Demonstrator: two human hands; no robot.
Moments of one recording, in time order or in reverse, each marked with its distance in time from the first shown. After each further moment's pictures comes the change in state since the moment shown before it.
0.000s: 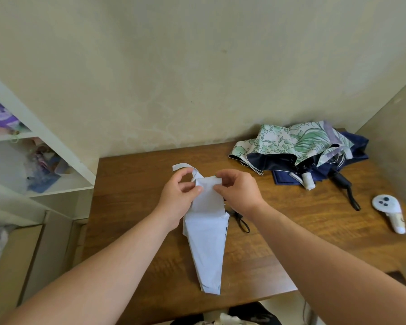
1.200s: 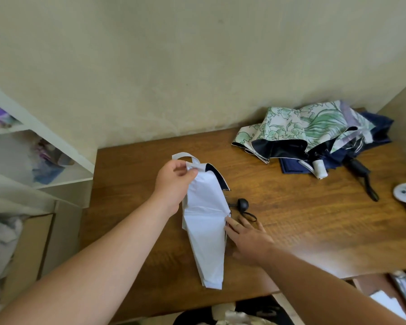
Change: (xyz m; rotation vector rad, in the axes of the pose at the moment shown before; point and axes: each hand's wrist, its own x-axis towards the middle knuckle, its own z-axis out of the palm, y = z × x) left_hand 0.031 0.002 0.015 0.051 0.158 -0.080; right_hand -0.048 0.149 0.037 -0.990 -0.729 -0.083
